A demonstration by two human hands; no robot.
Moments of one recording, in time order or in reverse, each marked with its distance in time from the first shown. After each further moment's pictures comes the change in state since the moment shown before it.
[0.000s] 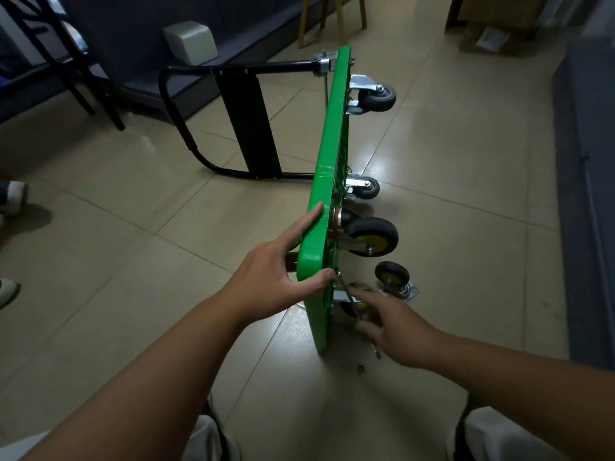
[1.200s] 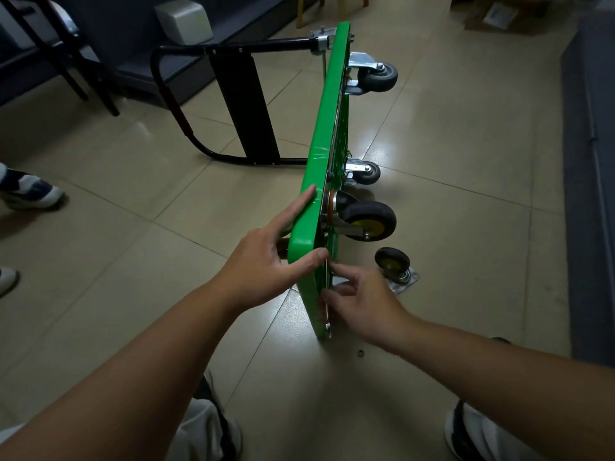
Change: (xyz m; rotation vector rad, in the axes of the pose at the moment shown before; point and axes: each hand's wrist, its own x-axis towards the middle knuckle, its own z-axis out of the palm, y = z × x) left_hand 0.000 0.002 0.002 -0.051 0.035 -0.007; right_hand -0.002 -0.054 0.015 0.548 0.096 0.028
